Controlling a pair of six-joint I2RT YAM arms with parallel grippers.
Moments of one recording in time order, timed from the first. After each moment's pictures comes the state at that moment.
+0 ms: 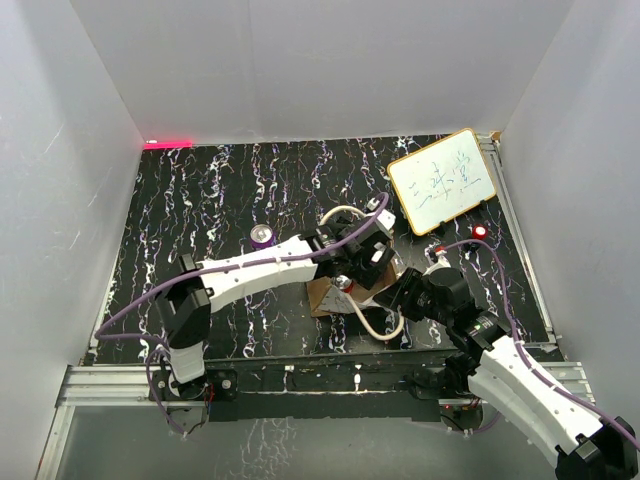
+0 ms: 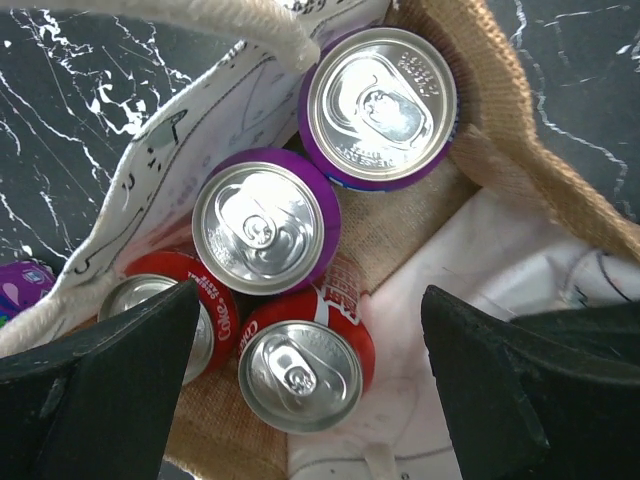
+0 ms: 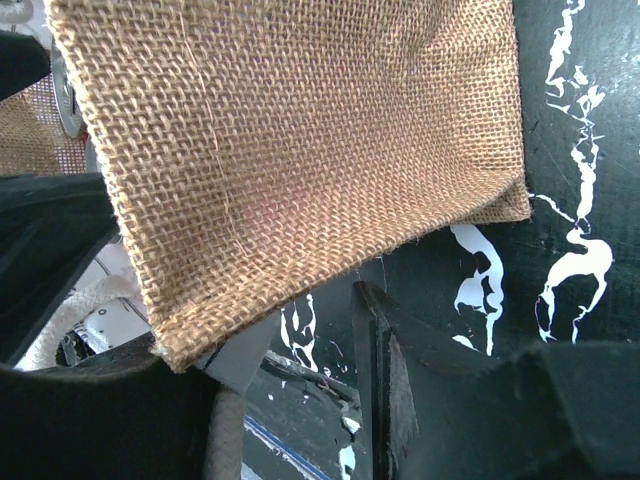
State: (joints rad) left arm -1.11 1.79 1.55 -0.72 -0.36 -0.32; right arm 0.50 0.57 0.30 -0.34 -0.17 0.93
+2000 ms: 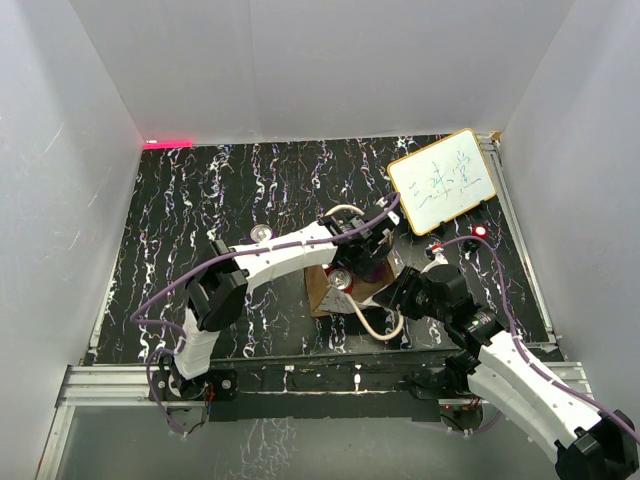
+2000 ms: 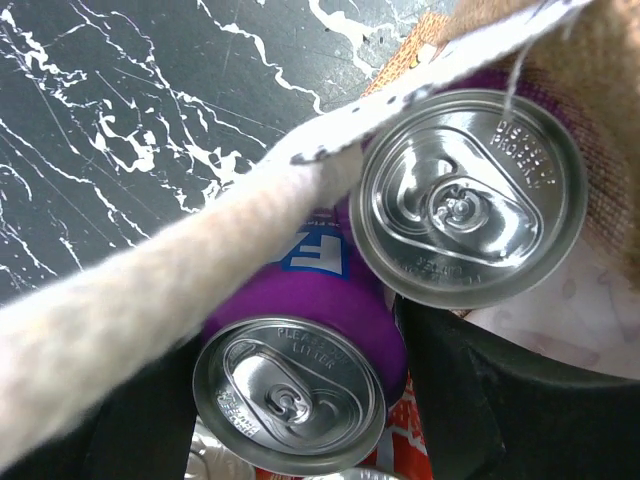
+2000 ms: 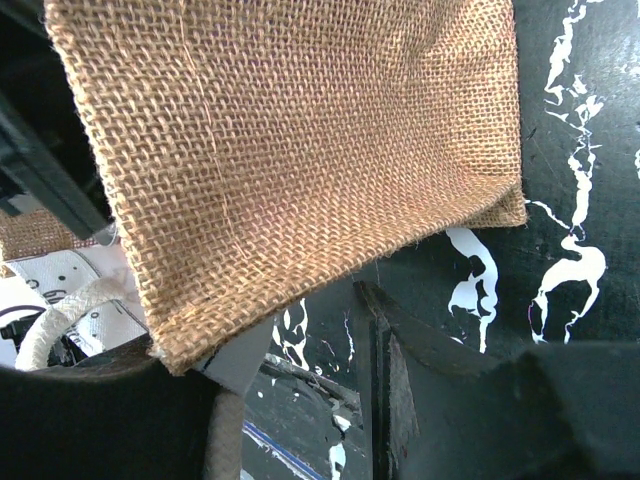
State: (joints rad) left arm -1.03 2.02 1.70 -0.78 -0.32 -0.15; right arm 0.50 0.61 0.32 -0.34 -0.18 0.89
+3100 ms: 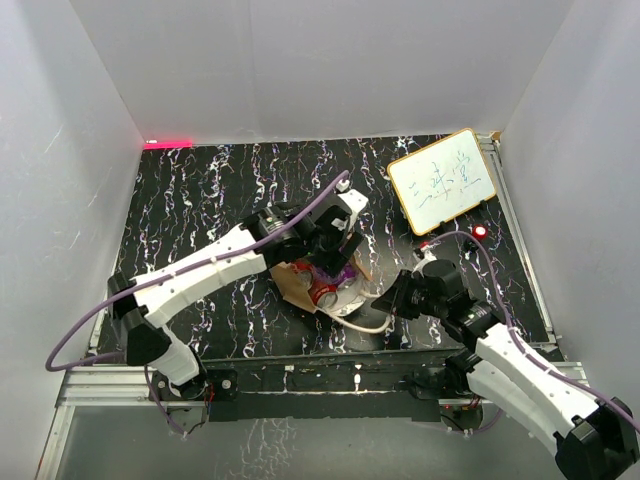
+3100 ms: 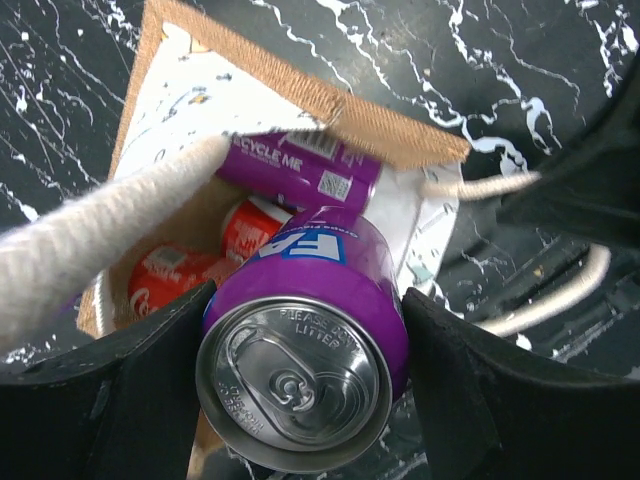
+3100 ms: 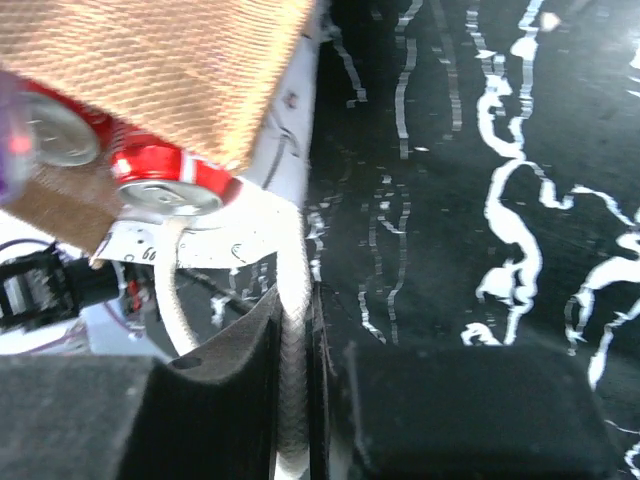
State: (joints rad) left arm -1.03 1.54 1.59 -0.93 -0.23 -0.20; right arm 0.50 0.68 0.35 -0.34 -0.27 0.83
